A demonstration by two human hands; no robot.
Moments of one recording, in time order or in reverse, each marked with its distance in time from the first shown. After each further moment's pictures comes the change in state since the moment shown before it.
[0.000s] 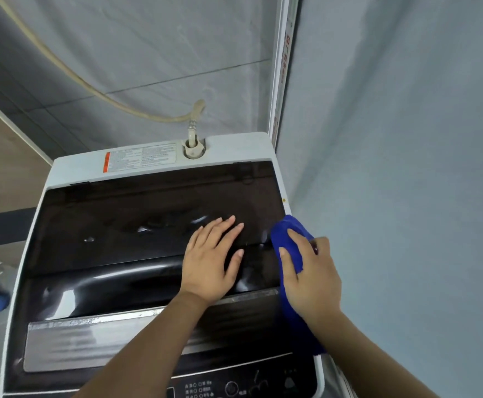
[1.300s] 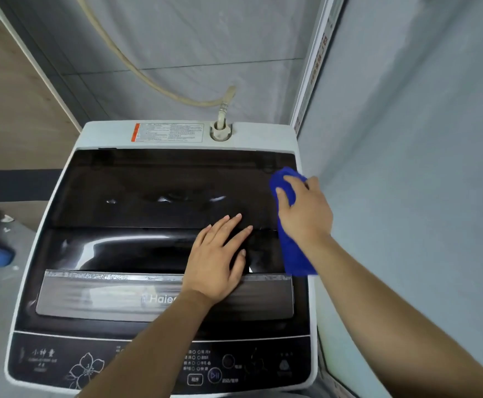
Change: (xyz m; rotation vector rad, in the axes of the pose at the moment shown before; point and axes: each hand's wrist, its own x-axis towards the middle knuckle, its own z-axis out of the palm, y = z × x) left_hand -0.039 0.011 -0.008 0.002 -0.041 -0.104; right_hand 0.081 -0.043 0.006 -0.111 -0.034 -0.149
